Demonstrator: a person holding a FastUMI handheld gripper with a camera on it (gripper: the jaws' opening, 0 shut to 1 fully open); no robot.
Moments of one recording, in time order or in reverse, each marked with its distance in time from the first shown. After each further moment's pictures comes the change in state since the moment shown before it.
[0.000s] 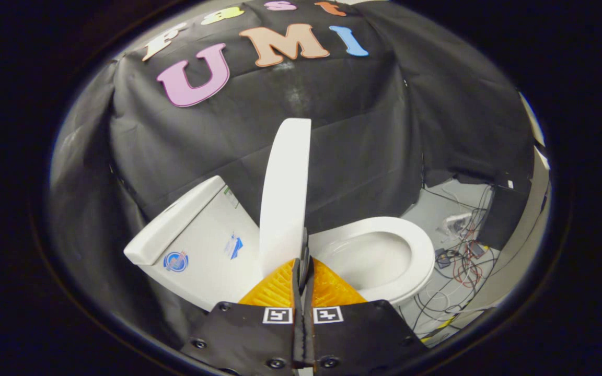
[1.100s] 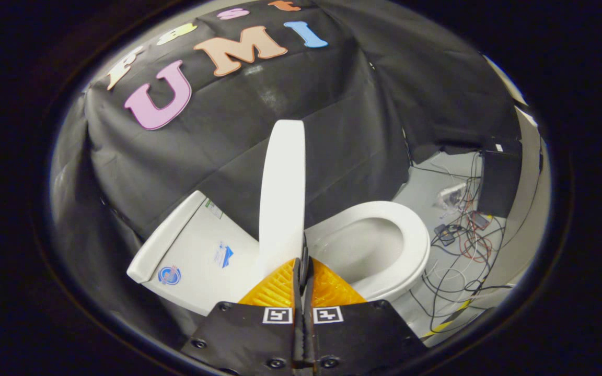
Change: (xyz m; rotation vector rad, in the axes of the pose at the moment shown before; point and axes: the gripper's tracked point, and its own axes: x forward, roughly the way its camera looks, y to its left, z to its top) arm 0.004 -0.042 -0.012 0.198 0.025 -0.029
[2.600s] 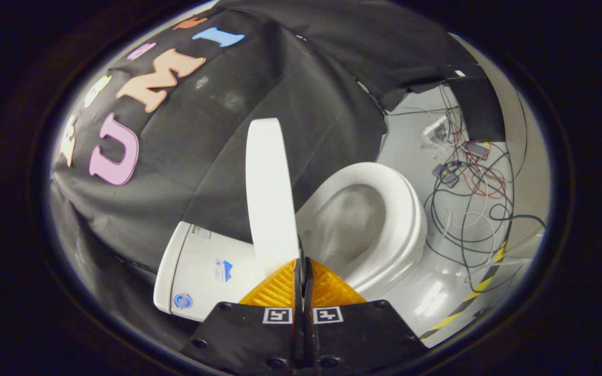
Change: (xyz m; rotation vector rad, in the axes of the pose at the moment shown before) arm 0.017 -0.064 -0.022 0.362 0.109 0.011
